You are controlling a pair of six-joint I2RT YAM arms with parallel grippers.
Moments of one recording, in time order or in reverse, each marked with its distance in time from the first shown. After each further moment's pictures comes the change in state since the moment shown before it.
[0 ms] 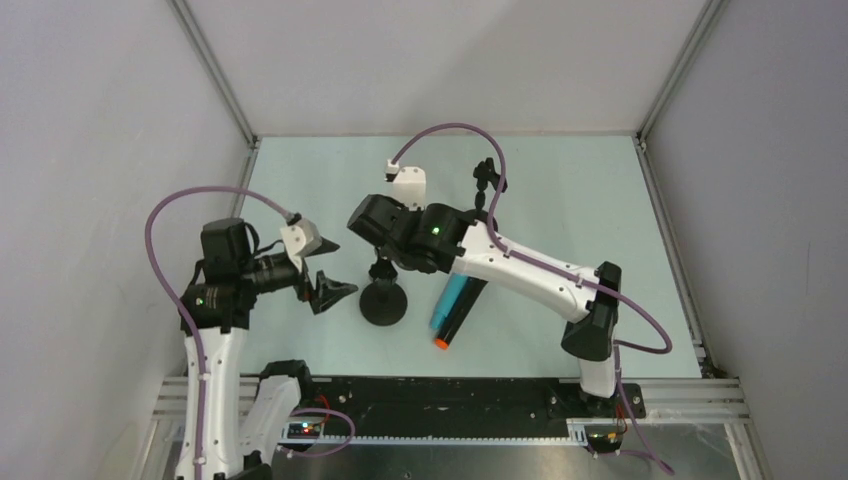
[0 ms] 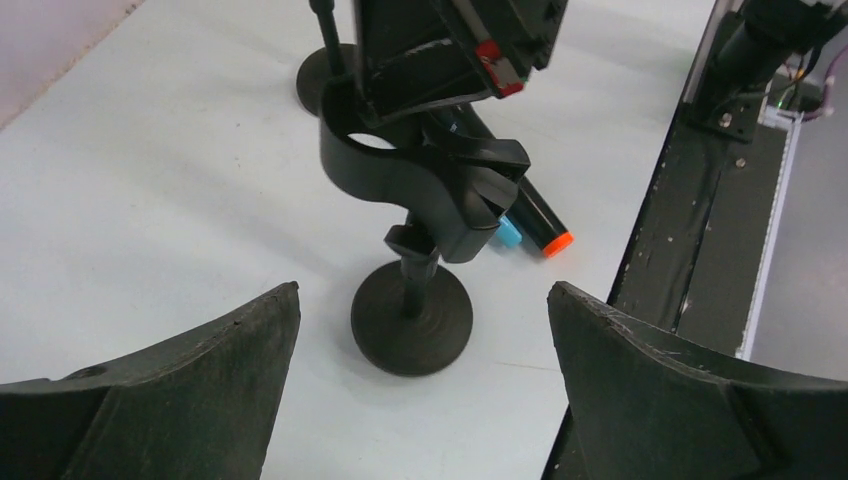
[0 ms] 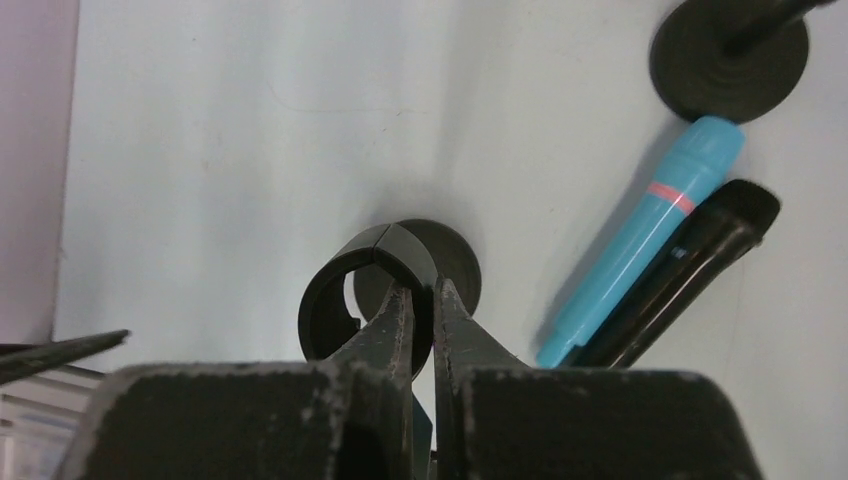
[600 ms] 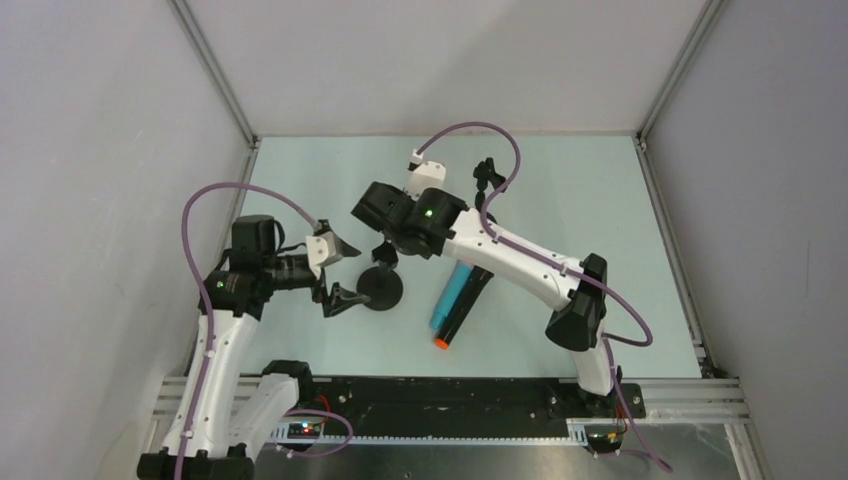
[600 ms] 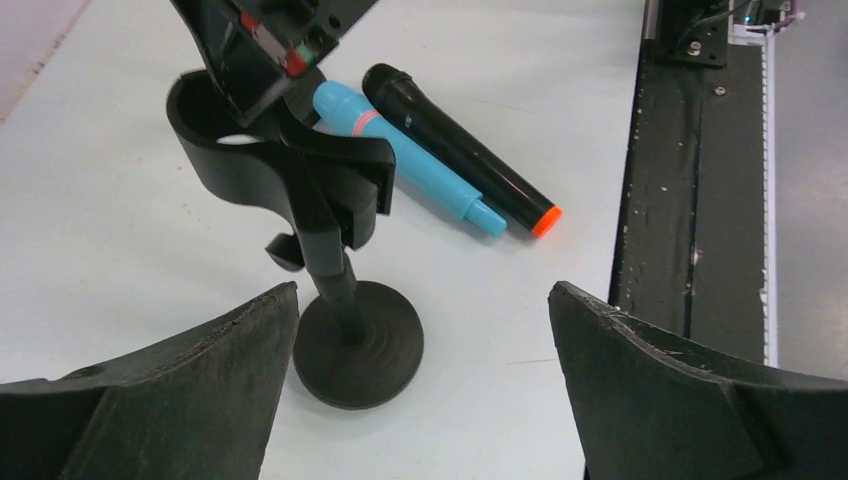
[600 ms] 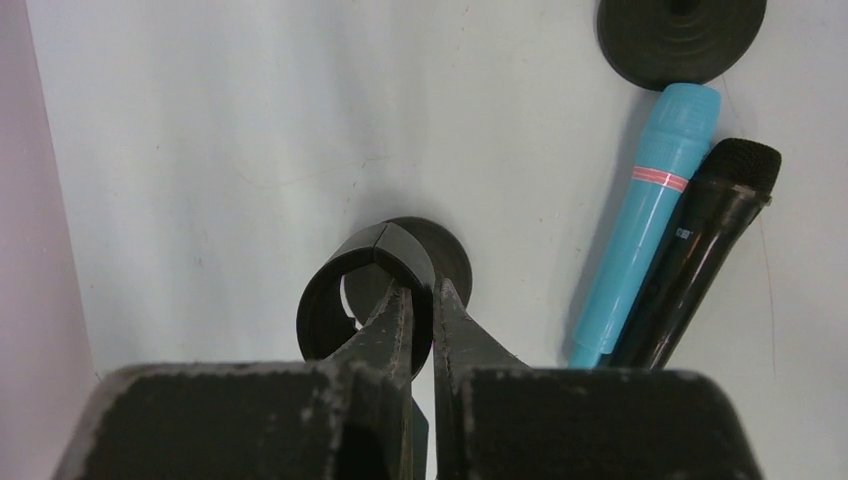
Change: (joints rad) left arm -0.147 0.043 -0.101 0.046 0.016 0.188; right arm -0.056 0.100 0.116 -0.154 0.057 0.299
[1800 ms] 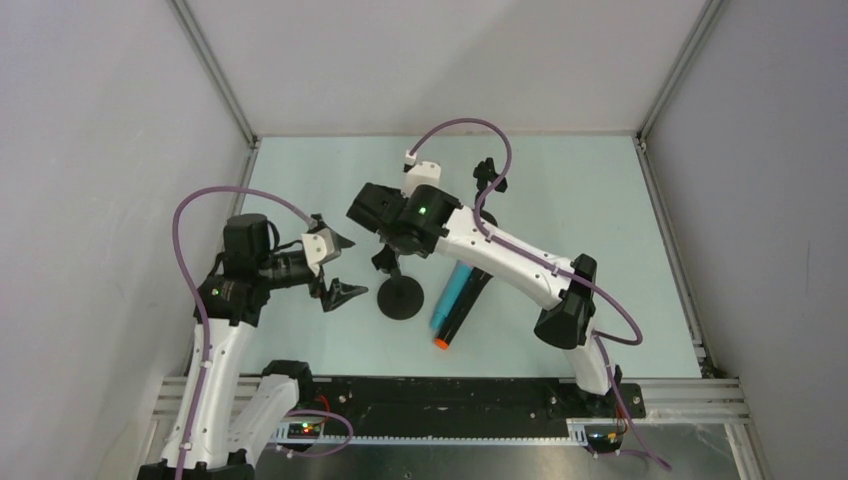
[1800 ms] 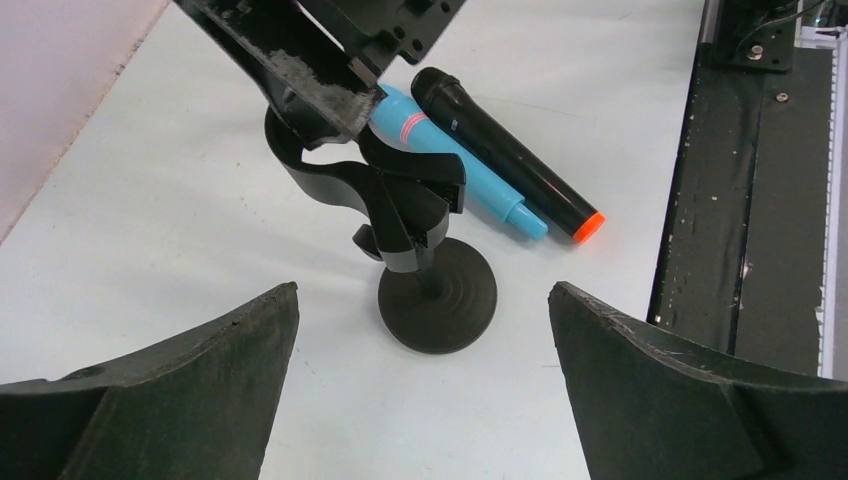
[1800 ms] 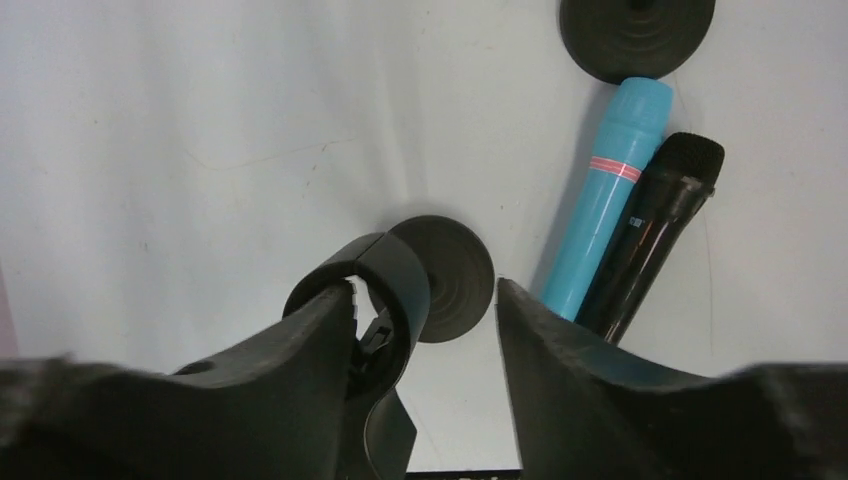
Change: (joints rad) left arm -0.006 -0.042 0.011 0.089 -0.065 -0.066; right arm 0.018 0.082 0.150 -0.166 0.013 -0.007
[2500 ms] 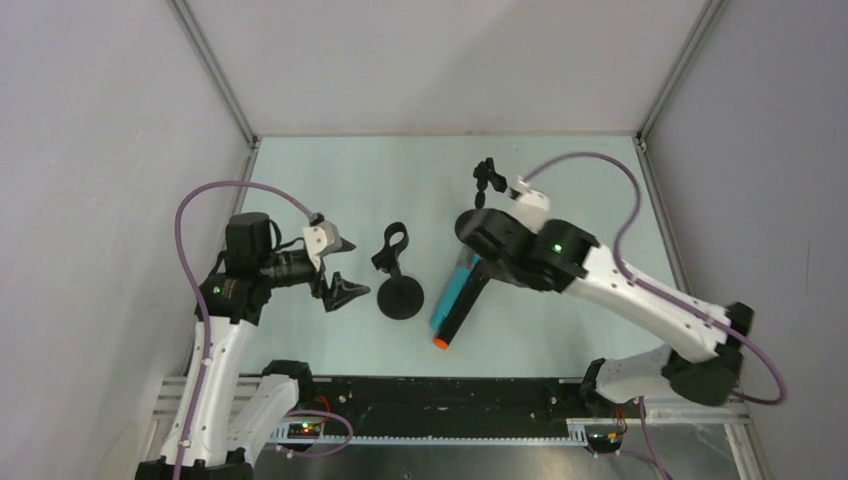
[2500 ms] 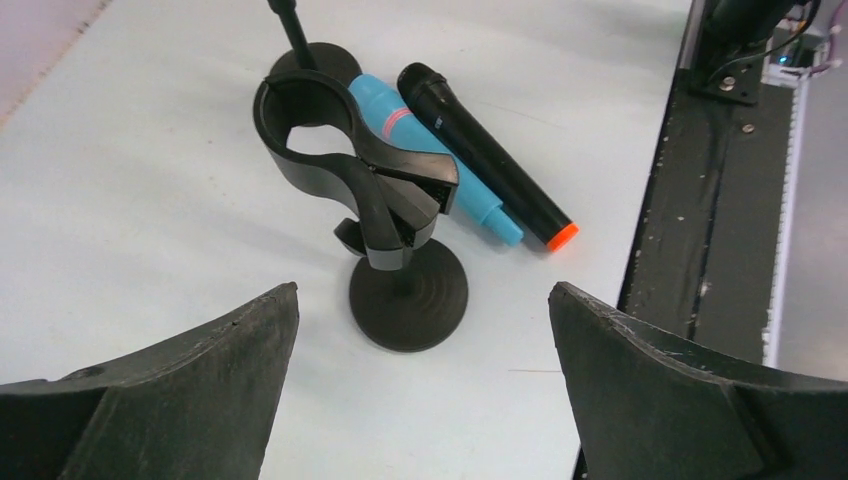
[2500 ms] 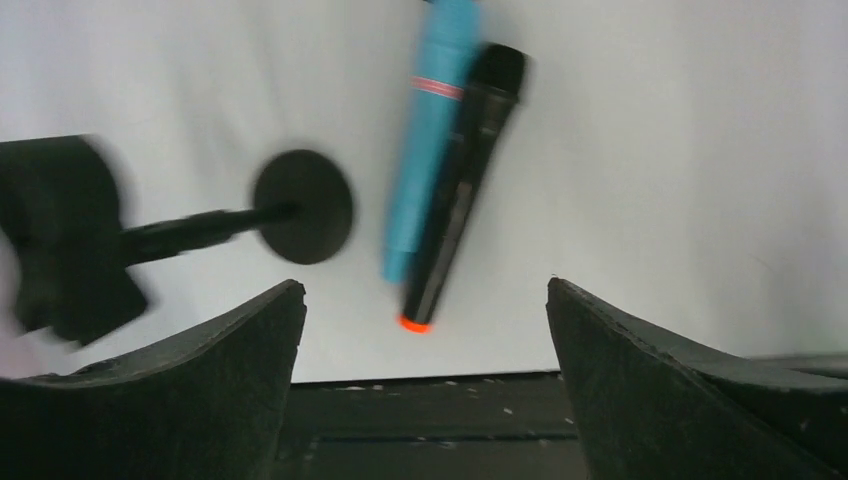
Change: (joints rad) left arm -0.005 0.005 0.000 0.005 -0.023 -0.103; right arm -0.060 -0.628 -0.675 0.154 -0.124 -0.008
